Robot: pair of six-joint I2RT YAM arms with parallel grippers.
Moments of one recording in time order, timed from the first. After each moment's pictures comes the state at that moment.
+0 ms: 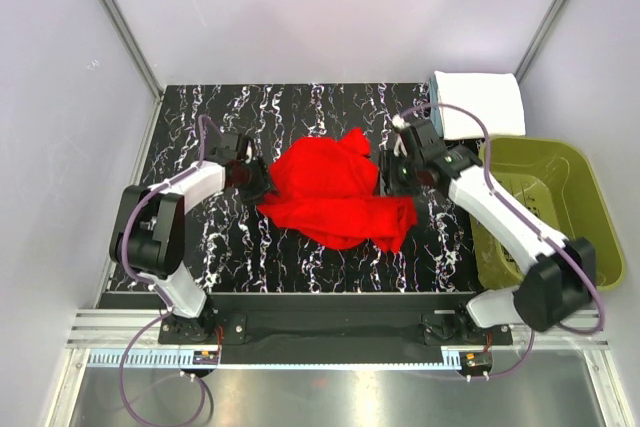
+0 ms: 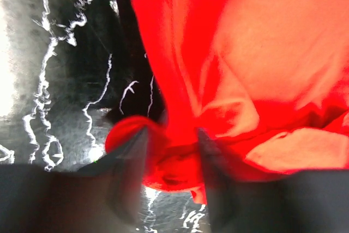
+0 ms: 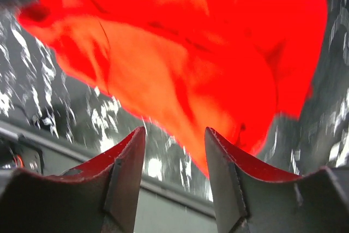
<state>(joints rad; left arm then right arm) -0.22 1.69 1.01 -0.41 0.25 -0.63 0.48 1.34 1.14 -0.74 -0.13 0.43</state>
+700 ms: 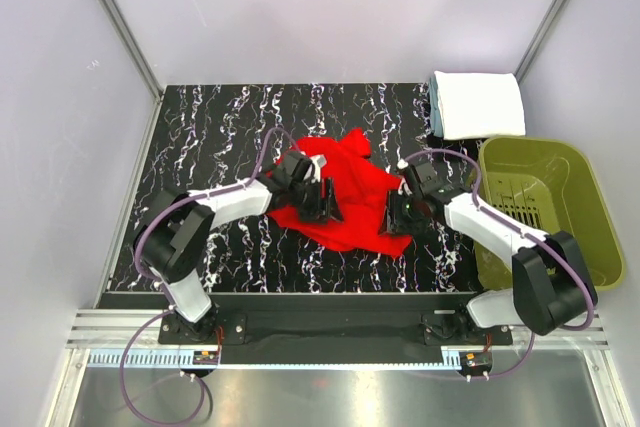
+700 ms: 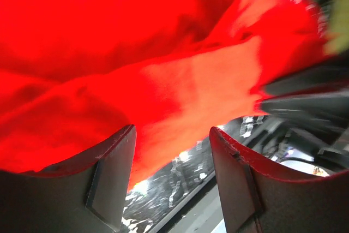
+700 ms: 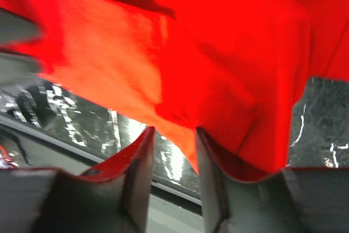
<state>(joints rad) -0.63 1.72 1.00 -0.18 0.44 -0.67 0.44 1.38 0.78 -0.52 -0.25 0.51</state>
